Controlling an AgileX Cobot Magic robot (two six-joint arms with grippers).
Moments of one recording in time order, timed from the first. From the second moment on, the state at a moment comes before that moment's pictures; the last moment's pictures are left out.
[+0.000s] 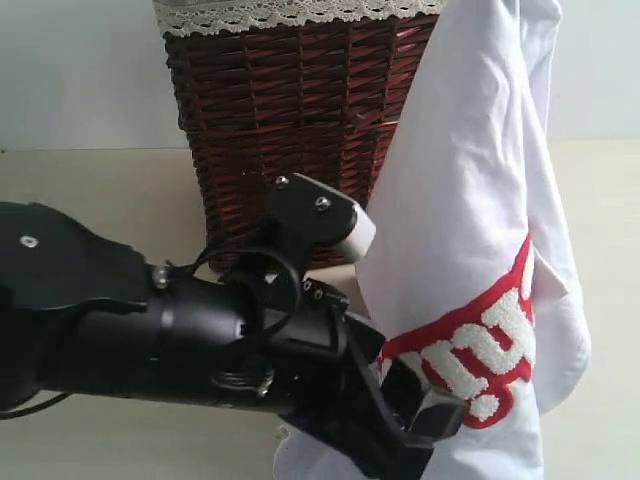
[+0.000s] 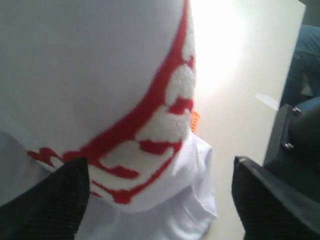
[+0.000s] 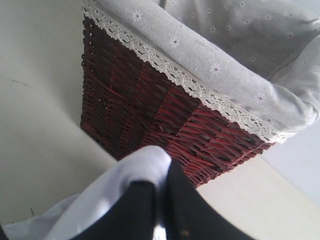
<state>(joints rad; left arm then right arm) -1.01 1.51 -0.81 -1.44 0.28 1.22 0.36 1.15 -1.35 0.11 0.87 -0.40</state>
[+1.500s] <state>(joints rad) -0.45 1.26 -0.90 -0.19 0.89 0.68 0.37 1.32 -1.31 0.01 1.21 -0.31</state>
